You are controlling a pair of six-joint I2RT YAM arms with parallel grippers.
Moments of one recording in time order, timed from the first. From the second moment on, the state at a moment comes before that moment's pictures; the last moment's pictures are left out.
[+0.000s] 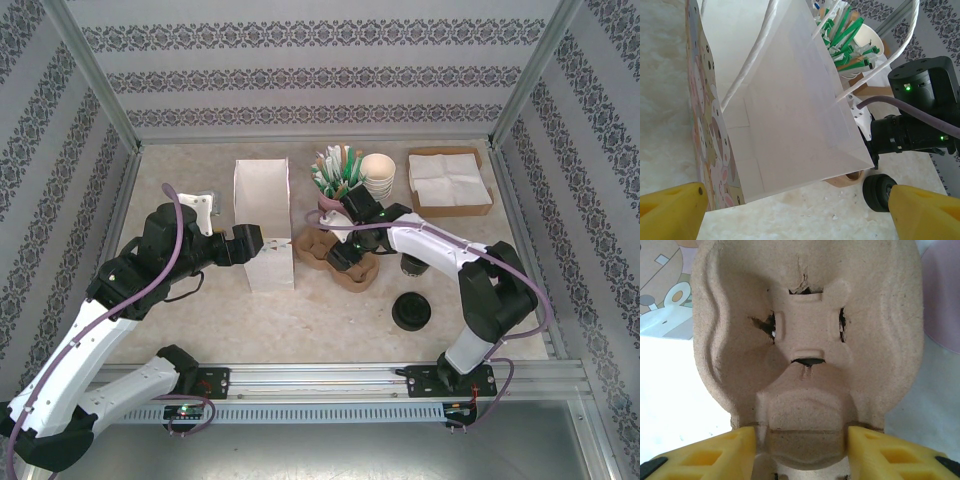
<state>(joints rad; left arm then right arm) -0.53 0.86 1.15 -0.86 0.03 -0.55 0.59 1.66 1.16 -0.66 -0.25 -0.25</state>
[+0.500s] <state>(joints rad) -0.53 0.86 1.15 -0.86 0.03 -0.55 0.59 1.64 1.14 -0.66 -0.22 -0.23</state>
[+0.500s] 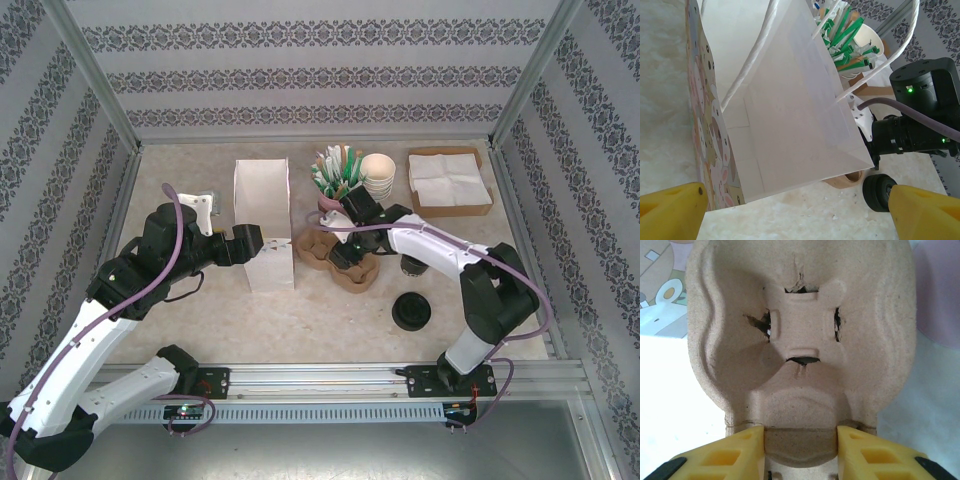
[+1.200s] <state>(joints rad) -0.53 0.86 1.15 -0.85 0.05 -0.58 0.59 1.47 1.02 -0.67 -0.14 -0.05</state>
